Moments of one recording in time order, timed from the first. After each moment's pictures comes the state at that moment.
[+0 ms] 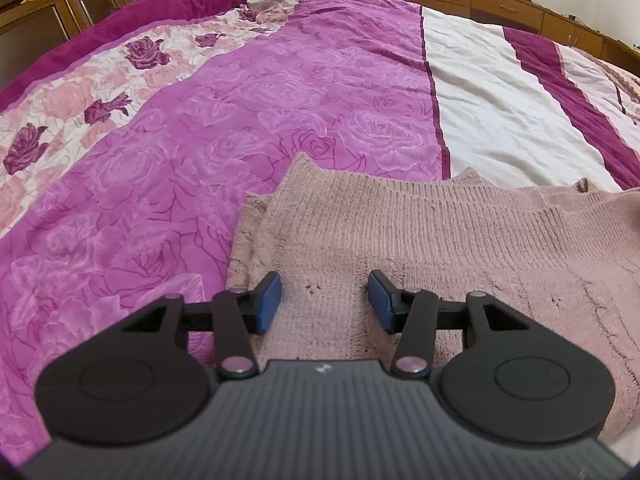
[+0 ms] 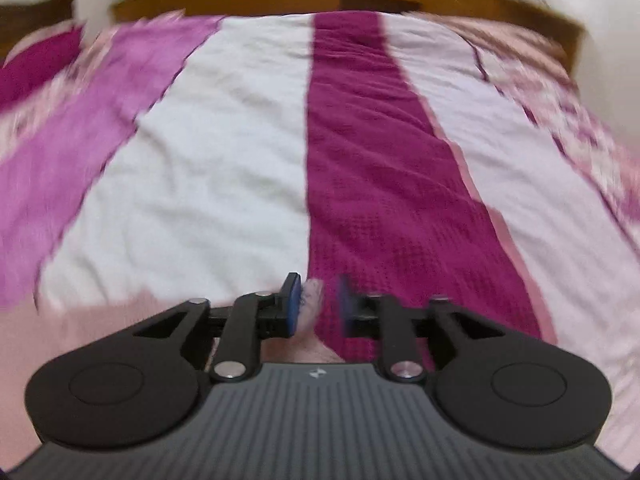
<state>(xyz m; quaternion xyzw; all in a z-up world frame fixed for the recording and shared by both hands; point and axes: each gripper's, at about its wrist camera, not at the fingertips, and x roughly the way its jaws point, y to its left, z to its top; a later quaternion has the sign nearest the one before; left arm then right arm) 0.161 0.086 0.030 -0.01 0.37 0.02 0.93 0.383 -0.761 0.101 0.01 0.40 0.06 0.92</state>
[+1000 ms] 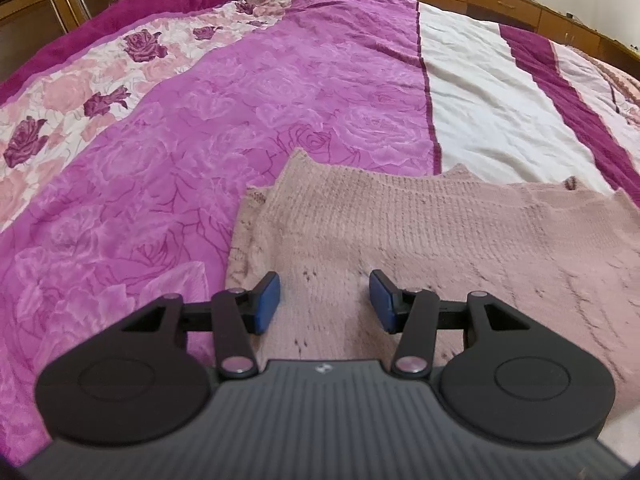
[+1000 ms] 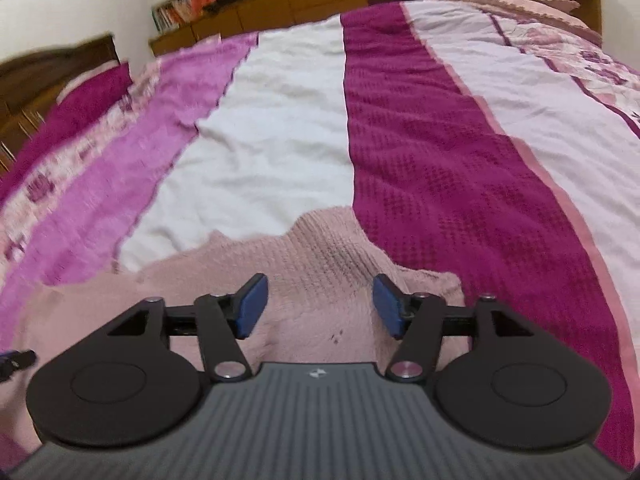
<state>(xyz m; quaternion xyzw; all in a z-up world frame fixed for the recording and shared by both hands) 0.150 0.088 0.041 -0.02 0.38 0.01 0.92 0.306 -0.792 0.088 0.10 0.38 0.15 0.91</state>
